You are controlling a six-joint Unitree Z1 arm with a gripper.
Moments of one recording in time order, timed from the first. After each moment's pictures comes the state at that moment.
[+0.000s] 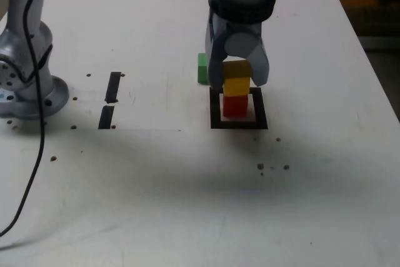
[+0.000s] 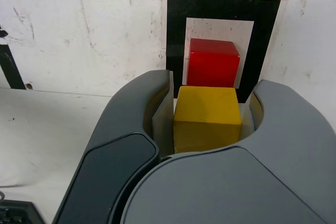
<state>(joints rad) -0.18 1.95 -1.57 1.26 0.01 -0.16</state>
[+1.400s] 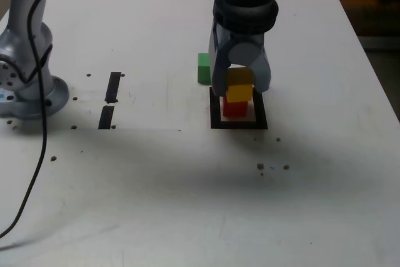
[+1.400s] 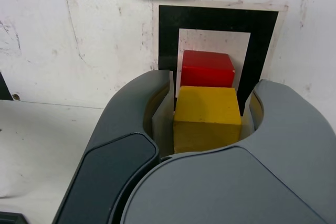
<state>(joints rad) -0.17 1.98 -1.54 1.21 0.03 -0.16</state>
